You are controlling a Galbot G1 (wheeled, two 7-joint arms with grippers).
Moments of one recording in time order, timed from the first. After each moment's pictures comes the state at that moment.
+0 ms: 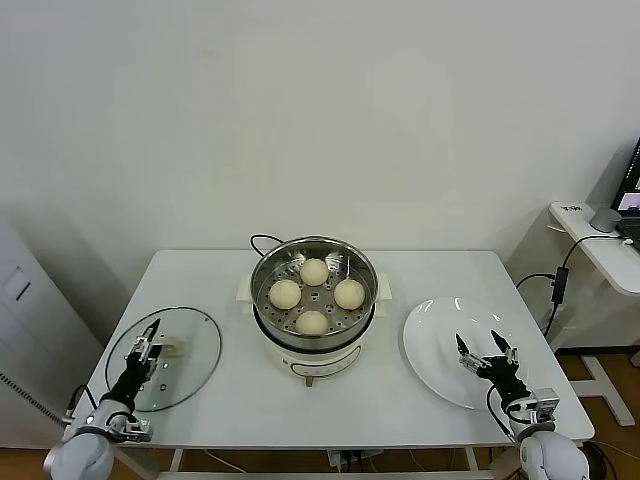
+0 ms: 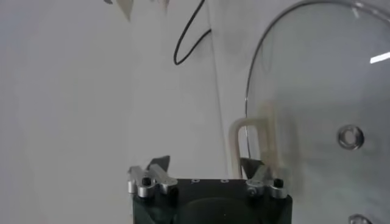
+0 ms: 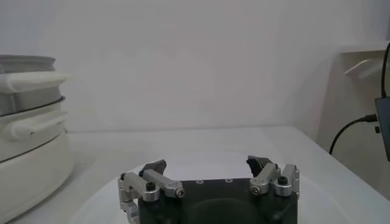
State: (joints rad) left arm 1.21 -1.12 -0.59 -1.35 1.30 -0.21 -0.31; right arm -1.23 1.26 0.77 1.40 0.33 0.11 -0.36
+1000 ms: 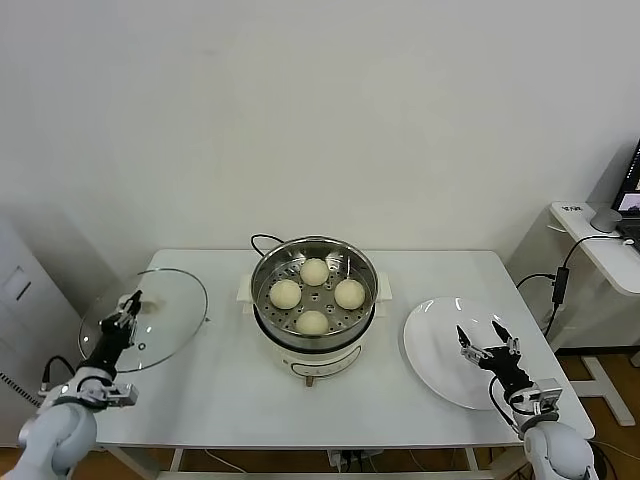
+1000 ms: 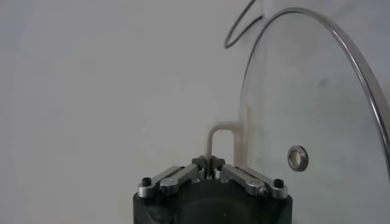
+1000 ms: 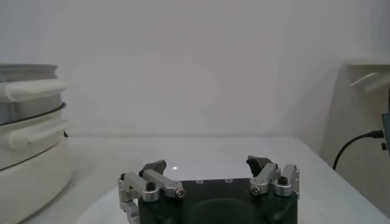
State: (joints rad) left arm 1.24 -1.00 -0.60 -1.61 1.02 -0.08 -0.15; right arm -1.21 1.22 0.76 1.42 0.34 0.10 -0.37
